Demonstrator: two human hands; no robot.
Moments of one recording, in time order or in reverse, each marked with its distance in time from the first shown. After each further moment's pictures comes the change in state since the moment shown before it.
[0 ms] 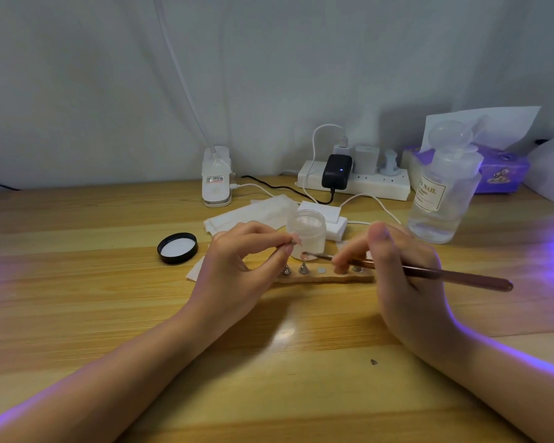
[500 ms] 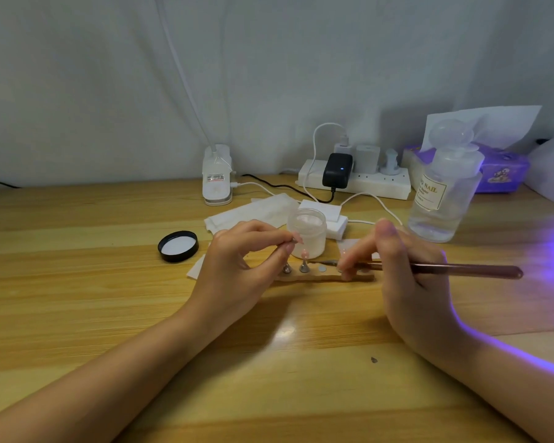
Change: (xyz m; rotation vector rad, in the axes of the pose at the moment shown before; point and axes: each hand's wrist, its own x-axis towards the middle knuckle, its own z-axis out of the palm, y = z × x) left_hand 0.001 0.000 0.001 0.016 0.013 0.019; right_hand -0.001 -0.001 0.000 0.070 0.029 0.066
